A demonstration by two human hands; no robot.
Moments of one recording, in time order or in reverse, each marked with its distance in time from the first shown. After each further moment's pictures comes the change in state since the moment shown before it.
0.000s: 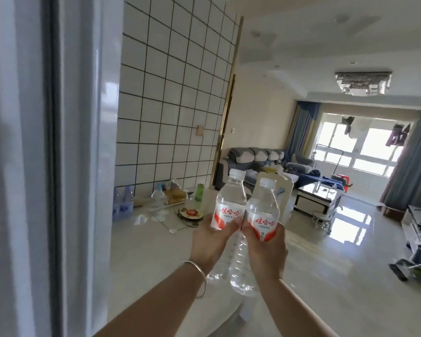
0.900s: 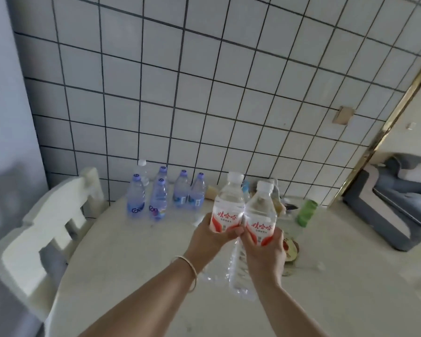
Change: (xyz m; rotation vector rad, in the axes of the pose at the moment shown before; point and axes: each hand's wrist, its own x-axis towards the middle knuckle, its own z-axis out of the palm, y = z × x) left_hand 0.349 -0.198 -0.100 0.049 0.518 -0.154; right_hand 0.232 0.146 0.364 -0.008 -0.768 0.014
